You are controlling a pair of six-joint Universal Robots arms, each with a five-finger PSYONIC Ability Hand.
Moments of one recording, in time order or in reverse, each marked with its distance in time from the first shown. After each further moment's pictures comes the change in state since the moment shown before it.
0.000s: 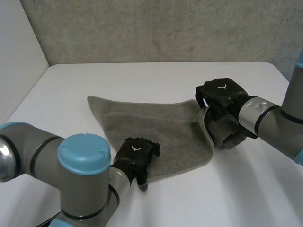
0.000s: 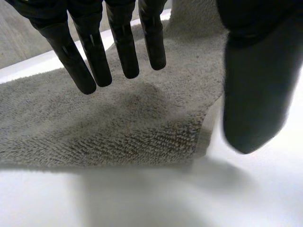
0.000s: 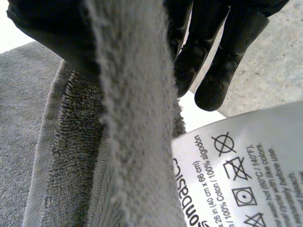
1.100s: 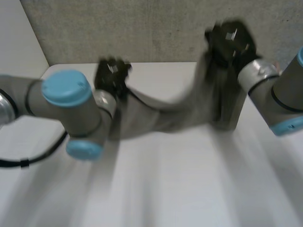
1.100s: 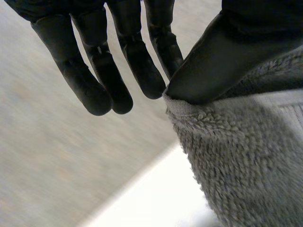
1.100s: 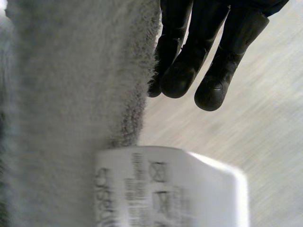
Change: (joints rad) left arm 0.199 -0.161 0.491 0.219 -0.084 0.305; right arm 0.000 0.067 -0.122 -0.553 0.067 -0.052; left_hand 0.895 0.961 0.985 0.960 0.922; right_hand 0.002 0.000 0.002 0.000 0.000
